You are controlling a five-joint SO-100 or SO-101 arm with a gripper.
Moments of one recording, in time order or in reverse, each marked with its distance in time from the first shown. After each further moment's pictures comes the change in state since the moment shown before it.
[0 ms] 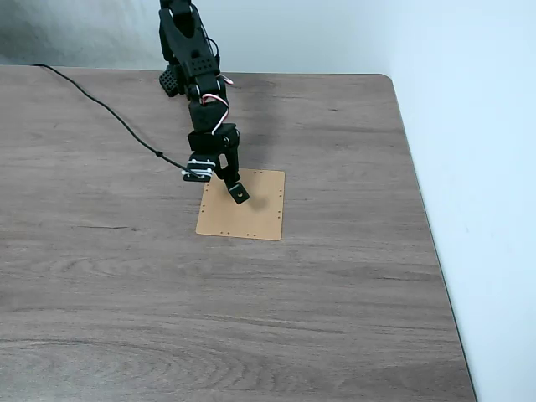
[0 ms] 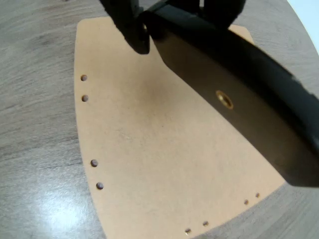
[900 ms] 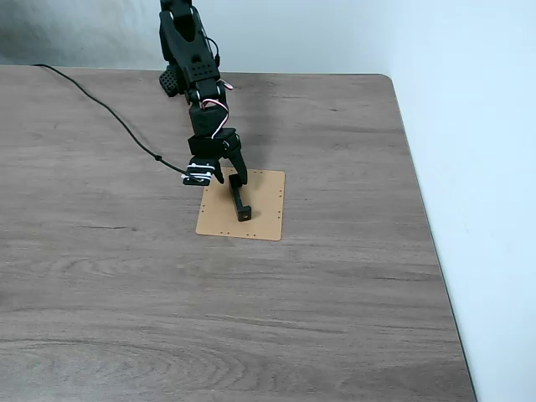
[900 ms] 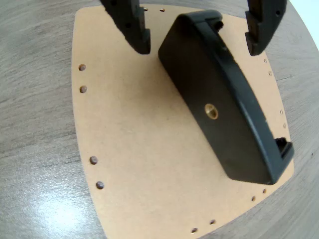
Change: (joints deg) arm 0.2 -1.1 1.9 -4.2 1.0
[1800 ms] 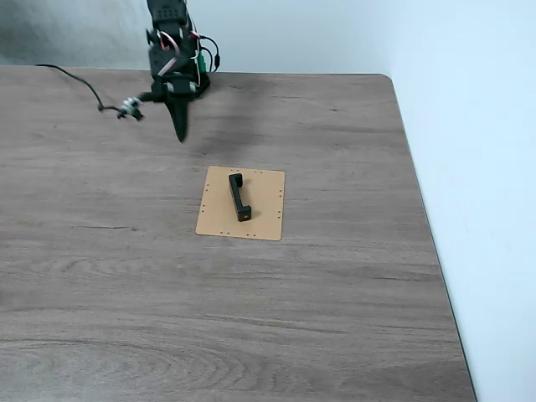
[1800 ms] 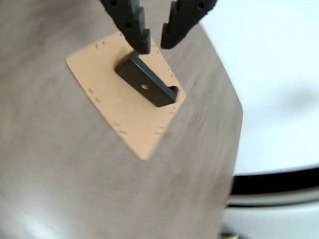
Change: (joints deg) arm 14.4 46.4 23.1 4.0 32.6
